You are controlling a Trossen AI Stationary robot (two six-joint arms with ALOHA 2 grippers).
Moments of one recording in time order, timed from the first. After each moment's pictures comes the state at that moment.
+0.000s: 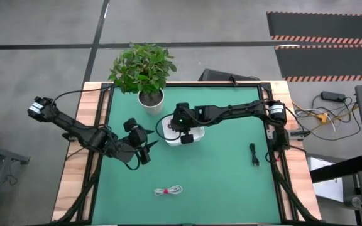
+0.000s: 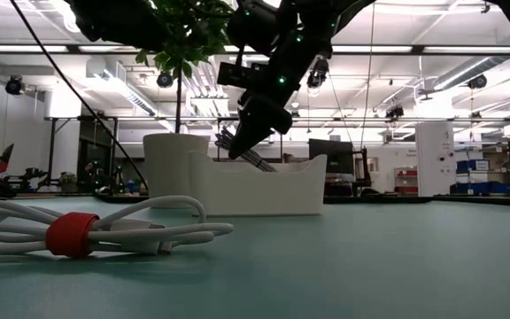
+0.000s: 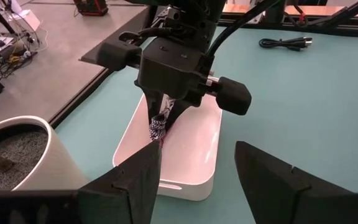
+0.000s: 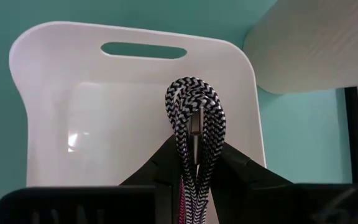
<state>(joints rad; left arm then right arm) -0.45 1.11 0.86 -0.43 -0.82 -0.44 -0.11 2.00 1.51 -0.44 0.13 -0.40</state>
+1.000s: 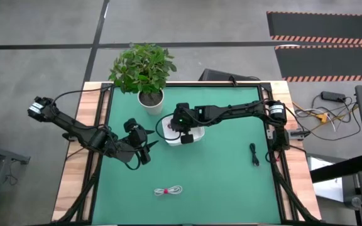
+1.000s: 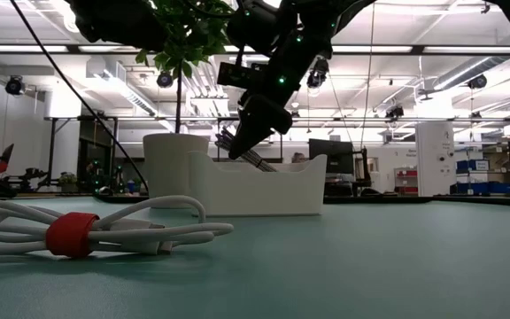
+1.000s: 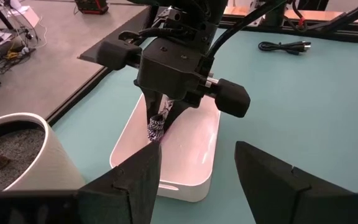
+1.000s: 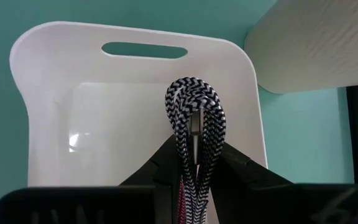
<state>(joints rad) -0.45 1.11 0.86 -0.43 -0.82 -0.46 -0.11 2.00 1.51 -0.44 0.13 -0.39</state>
